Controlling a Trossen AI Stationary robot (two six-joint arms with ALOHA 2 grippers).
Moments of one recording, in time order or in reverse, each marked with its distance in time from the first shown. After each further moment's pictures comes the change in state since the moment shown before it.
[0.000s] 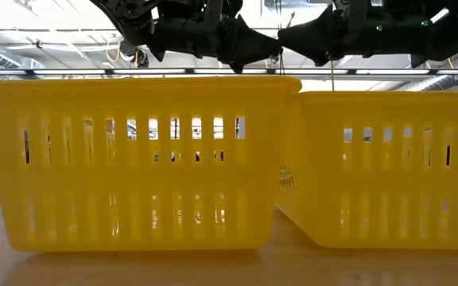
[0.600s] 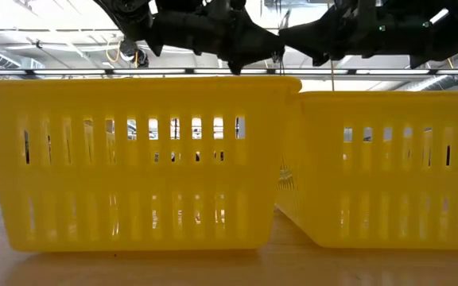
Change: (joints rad) left arm -0.049 0.000 0.001 -0.007 -0.105 -0.115; right arm -0.001 0.000 0.000 -0.017 -0.082 -0.001
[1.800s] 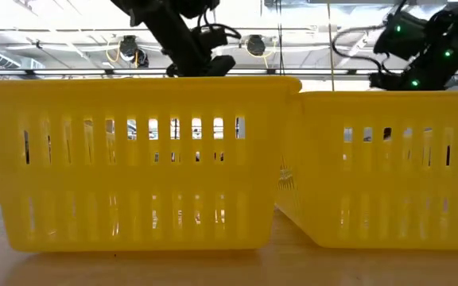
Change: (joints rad) left arm 0.011 -0.072 0.110 -0.680 -0.911 -0.169; right arm -0.393 -0.468 0.001 -1.402 0.580 0.571
